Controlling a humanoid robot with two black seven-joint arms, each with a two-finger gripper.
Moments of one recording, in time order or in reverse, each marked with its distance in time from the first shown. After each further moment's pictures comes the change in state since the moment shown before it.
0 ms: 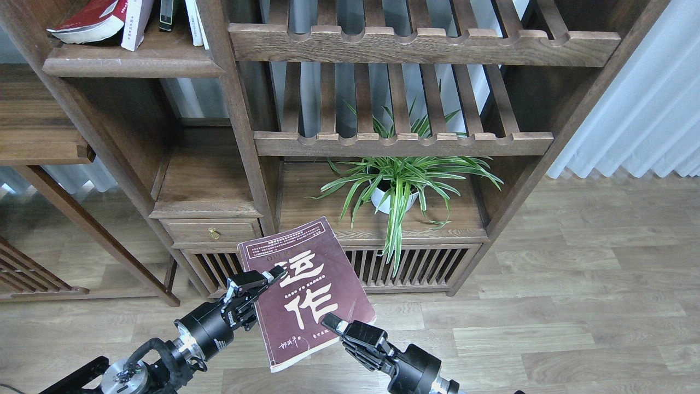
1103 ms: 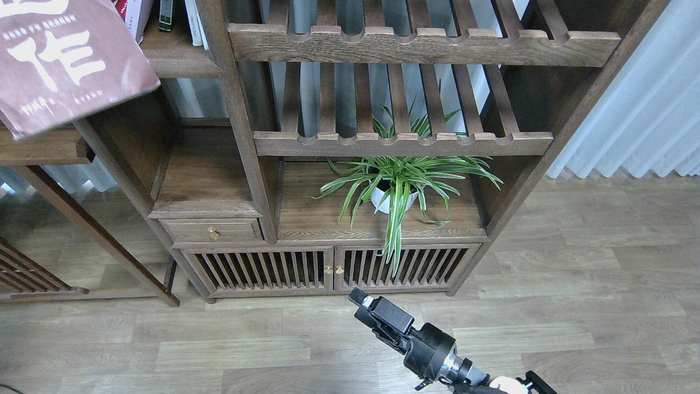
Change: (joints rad) left arm -0.412 0.779 -0.413 -0.174 0.063 0.000 -0.093; right arm 0.071 0.000 0.116 -0.090 -0.087 0.000 0.017
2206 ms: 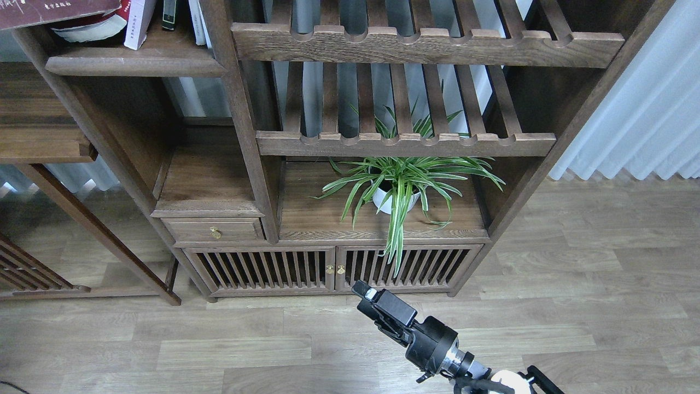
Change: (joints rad) left arm -0.676 -0.203 0.425 0.542 0.237 0.000 0.065; right arm 0.012 0.000 0.008 0.004 0.005 0.000 0.001
